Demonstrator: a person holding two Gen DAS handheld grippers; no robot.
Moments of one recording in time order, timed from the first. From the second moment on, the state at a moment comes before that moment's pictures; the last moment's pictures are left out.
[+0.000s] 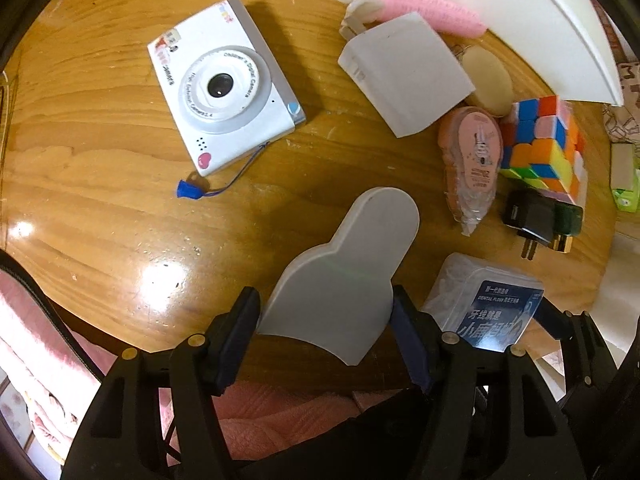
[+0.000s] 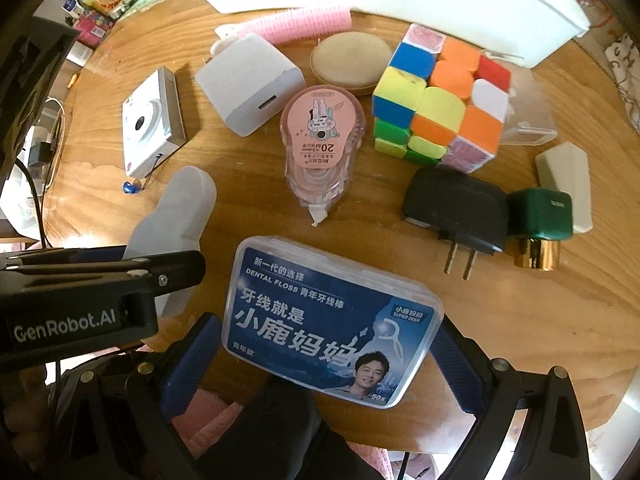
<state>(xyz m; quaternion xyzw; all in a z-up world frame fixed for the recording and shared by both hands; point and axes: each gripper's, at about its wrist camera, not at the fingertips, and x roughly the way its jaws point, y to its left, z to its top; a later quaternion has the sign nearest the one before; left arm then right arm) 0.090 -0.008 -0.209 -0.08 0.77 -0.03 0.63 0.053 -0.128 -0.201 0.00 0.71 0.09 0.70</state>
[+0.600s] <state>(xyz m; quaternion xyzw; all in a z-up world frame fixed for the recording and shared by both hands) 0.033 0.007 -0.115 -0.10 0.63 -0.07 0.77 -0.007 -0.134 -0.129 -0.01 0.58 0.08 0.81</state>
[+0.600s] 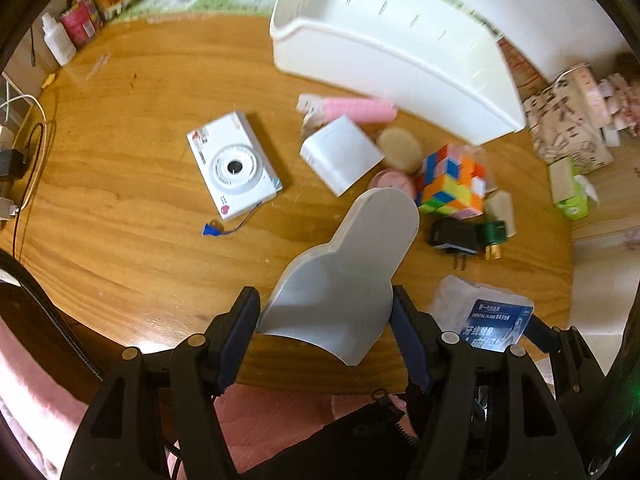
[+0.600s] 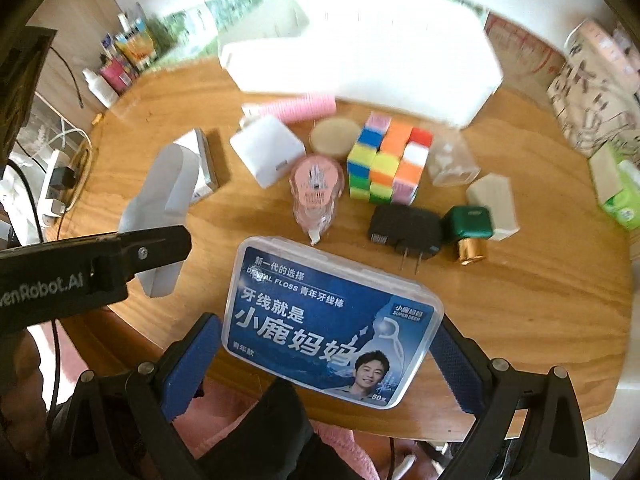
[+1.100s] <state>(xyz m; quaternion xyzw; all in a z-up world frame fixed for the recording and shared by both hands) 0.022 0.005 -0.071 -0.13 0.51 -0.11 0.84 -0.034 -0.146 -0.075 -0.01 0.46 0.07 0.88</state>
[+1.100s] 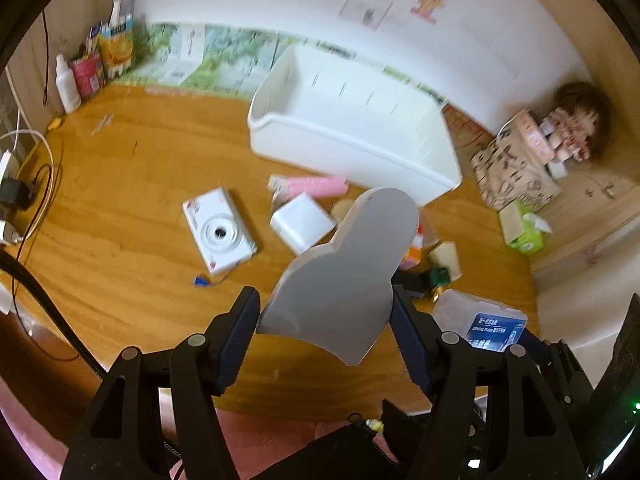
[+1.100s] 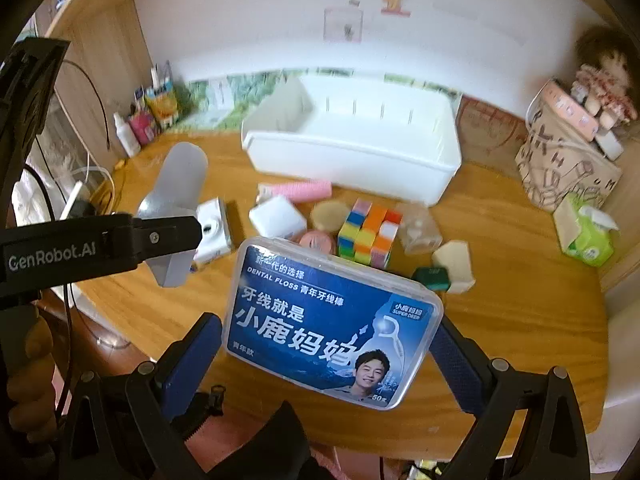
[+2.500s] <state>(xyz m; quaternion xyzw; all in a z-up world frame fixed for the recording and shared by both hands) 0.066 0.017 -0.019 -0.17 0.32 -0.17 0.92 0.026 -0.223 -0.094 0.16 0.47 0.06 0.87</state>
